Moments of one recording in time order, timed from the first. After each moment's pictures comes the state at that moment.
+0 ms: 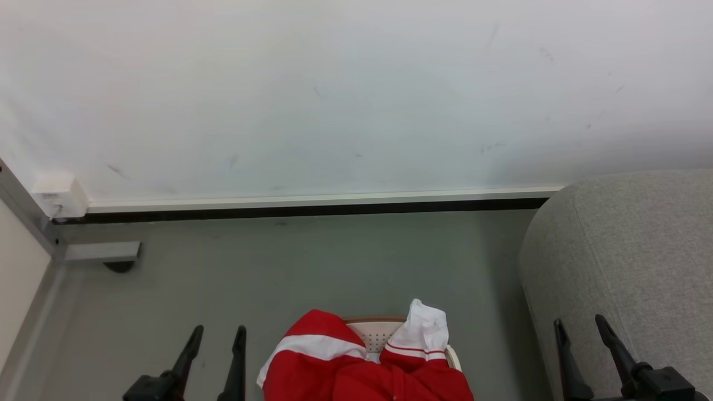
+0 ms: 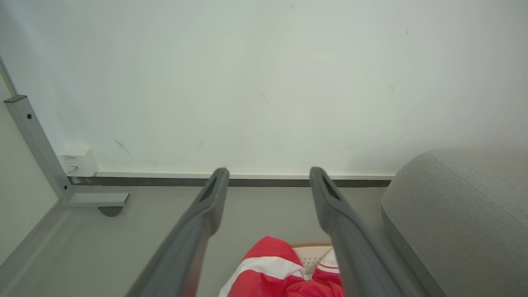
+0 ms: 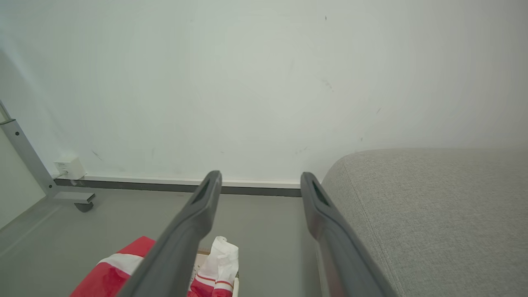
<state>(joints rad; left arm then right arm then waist) 0.00 0.05 -0.03 0.21 -0.12 -0.12 -0.26 -0.04 -0.06 0.06 0.30 0.19 0.13 -0.26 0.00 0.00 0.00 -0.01</state>
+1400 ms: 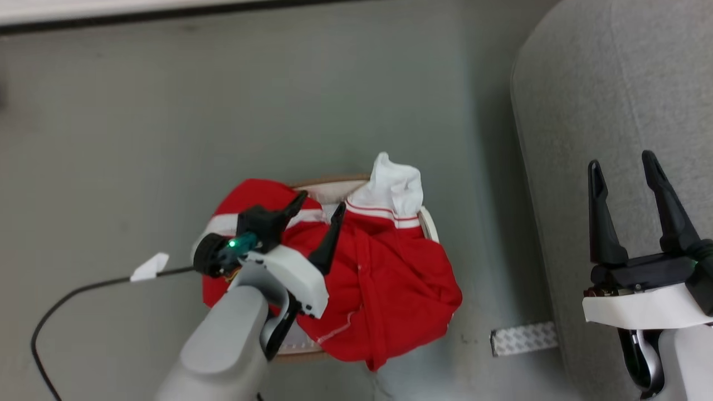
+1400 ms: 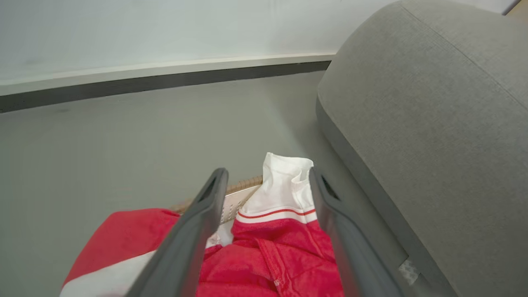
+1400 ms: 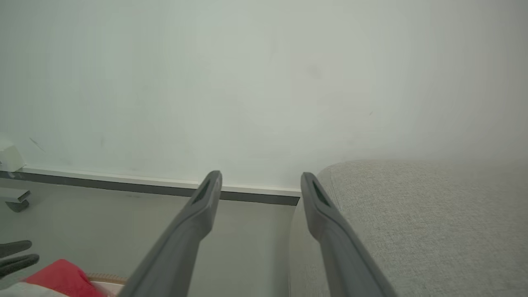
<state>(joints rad) -0.68 0.07 -0.47 0.76 -0.29 -0.13 -0.26 -0.33 -0.09 0.04 0.07 0.16 0.13 -0.26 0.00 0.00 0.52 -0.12</state>
